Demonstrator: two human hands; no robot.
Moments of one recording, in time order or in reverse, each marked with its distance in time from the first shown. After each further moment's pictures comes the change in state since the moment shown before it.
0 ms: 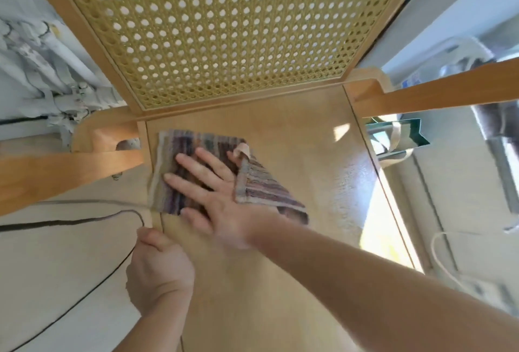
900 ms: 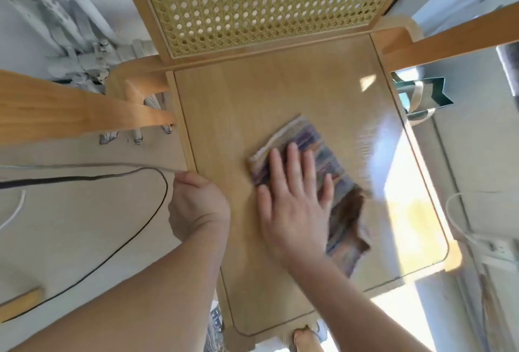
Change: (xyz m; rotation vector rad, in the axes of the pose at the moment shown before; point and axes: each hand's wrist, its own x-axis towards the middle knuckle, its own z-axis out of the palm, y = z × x) left_hand 0.000 0.002 -0.001 -0.019 -0.035 -0.018; right_hand -0.100 -0.057 0.005 -0.090 0.046 0.740
